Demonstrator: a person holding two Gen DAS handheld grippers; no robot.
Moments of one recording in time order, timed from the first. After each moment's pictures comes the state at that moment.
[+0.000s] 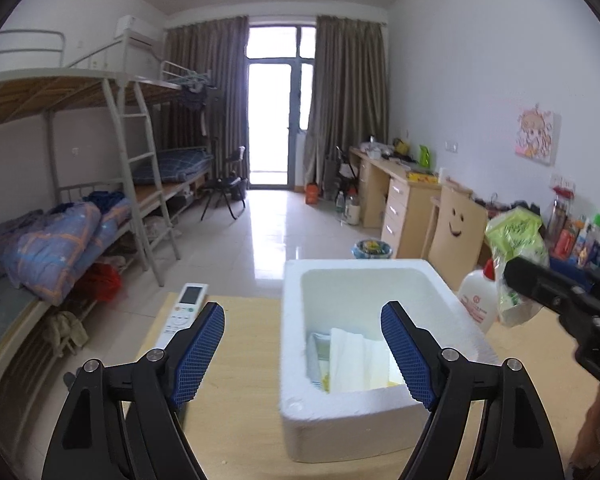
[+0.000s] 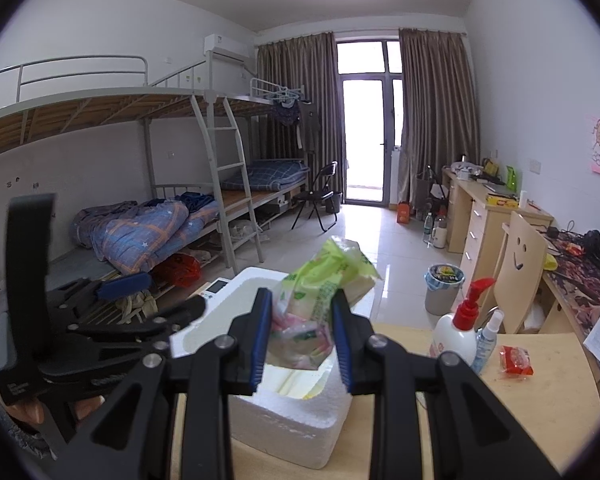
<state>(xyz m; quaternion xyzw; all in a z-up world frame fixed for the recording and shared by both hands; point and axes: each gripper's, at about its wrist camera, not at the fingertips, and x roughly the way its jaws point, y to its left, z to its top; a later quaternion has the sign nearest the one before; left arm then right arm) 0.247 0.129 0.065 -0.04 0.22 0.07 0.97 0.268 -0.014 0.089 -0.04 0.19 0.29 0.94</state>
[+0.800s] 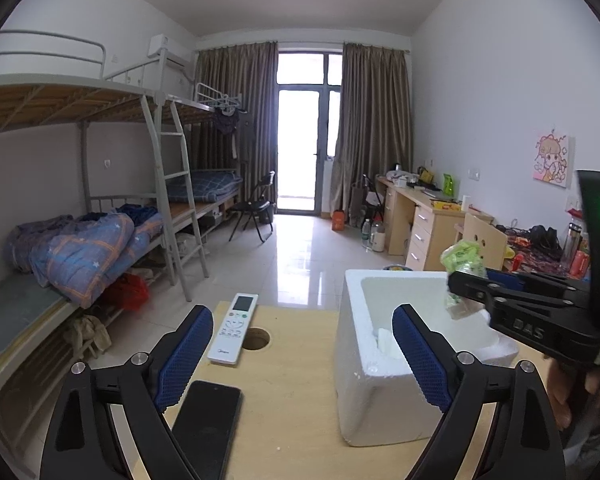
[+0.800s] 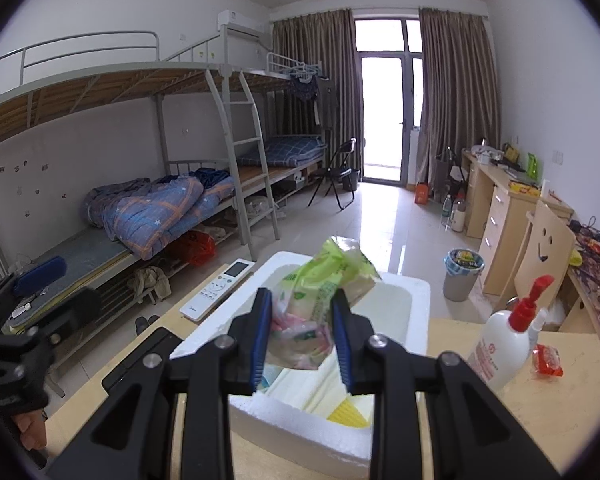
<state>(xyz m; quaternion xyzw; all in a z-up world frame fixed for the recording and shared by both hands) 0.199 0.164 0.065 -0.04 0.18 0.11 0.98 0.294 0.022 0.072 -0.06 0.23 0.32 0.92</state>
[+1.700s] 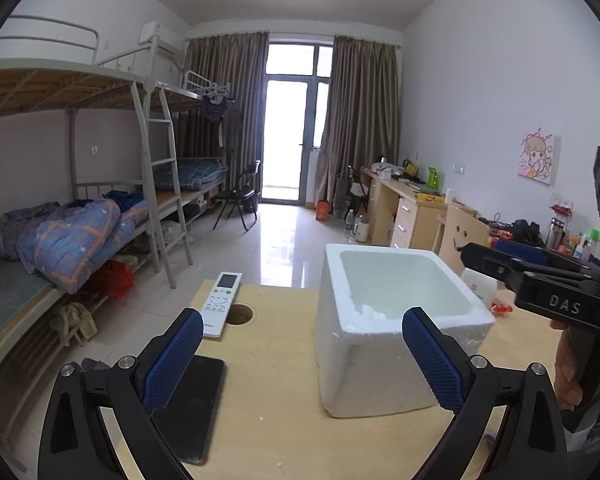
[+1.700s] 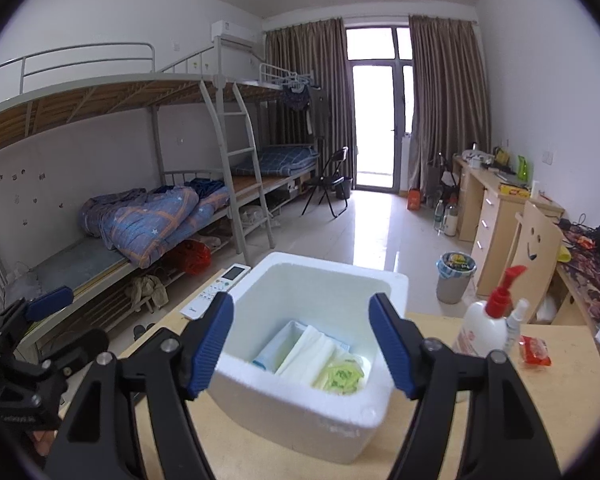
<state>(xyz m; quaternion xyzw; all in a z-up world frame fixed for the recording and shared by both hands) 0.169 0.150 0.055 -0.05 0.19 0.08 0.98 0.258 -0.005 0.085 -0.05 0.21 0.30 0.93</state>
